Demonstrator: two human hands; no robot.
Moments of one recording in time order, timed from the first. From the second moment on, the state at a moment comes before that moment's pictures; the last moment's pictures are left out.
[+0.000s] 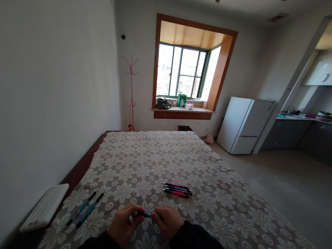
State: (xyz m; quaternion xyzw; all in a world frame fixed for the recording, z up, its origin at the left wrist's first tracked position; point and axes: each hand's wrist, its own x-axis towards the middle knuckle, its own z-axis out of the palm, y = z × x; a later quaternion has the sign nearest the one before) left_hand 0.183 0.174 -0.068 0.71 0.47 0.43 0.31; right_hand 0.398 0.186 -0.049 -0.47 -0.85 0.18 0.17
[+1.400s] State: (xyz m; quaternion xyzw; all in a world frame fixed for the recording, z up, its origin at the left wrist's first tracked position) left_hand 0.179 0.180 -0.072 0.65 0.57 0.44 0.26; right_hand 0.401 0.192 -0.060 -0.48 -0.80 0.18 0.31
